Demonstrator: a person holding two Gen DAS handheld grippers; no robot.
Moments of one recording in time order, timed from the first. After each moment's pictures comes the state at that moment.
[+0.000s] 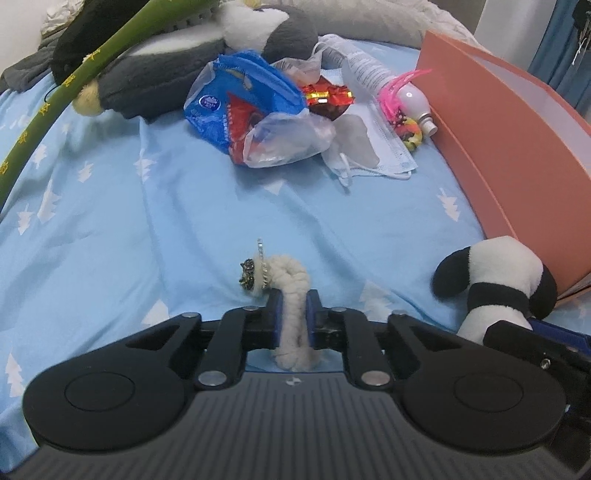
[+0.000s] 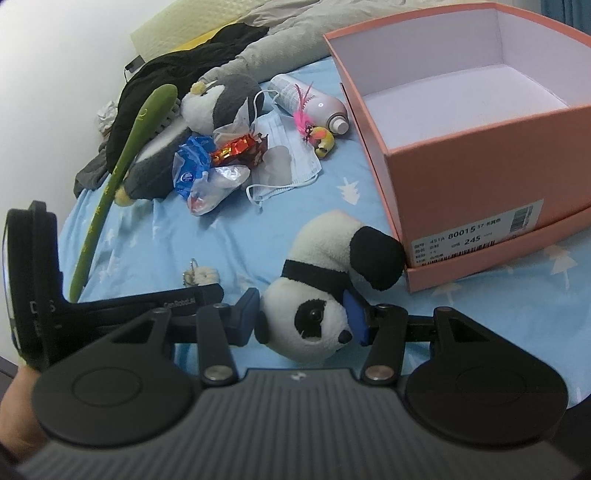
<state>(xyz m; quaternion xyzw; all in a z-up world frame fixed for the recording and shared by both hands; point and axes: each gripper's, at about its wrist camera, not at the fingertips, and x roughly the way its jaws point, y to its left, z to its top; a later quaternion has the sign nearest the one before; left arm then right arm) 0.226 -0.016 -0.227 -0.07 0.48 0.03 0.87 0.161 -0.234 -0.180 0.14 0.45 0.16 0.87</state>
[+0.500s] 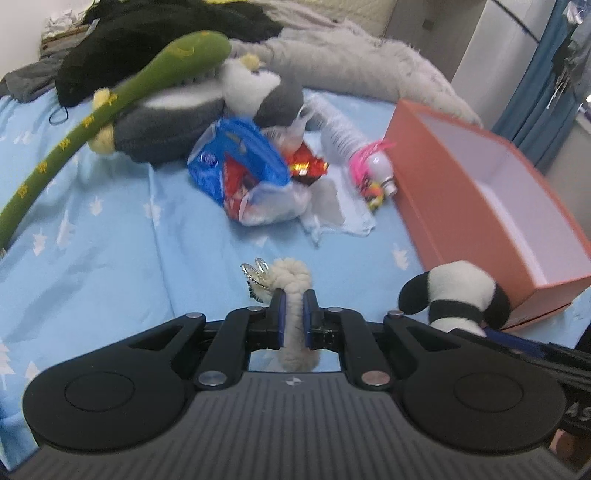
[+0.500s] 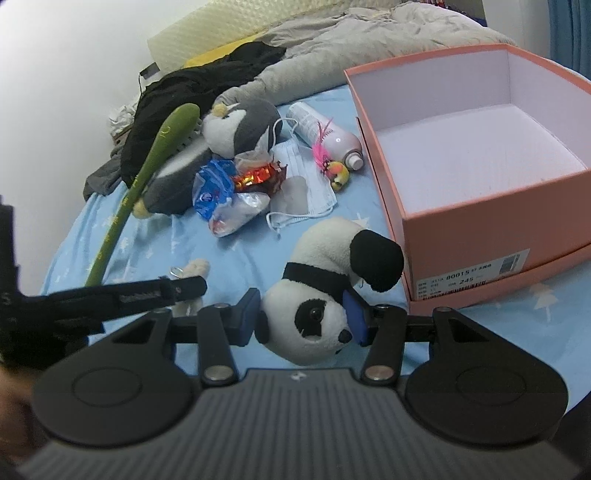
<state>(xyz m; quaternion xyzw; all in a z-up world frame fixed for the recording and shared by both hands) 0.199 -0.004 -0.163 -0.11 0.43 0.00 0.90 0.152 -0.232 -0.145 0.12 0.42 0.17 0.88</state>
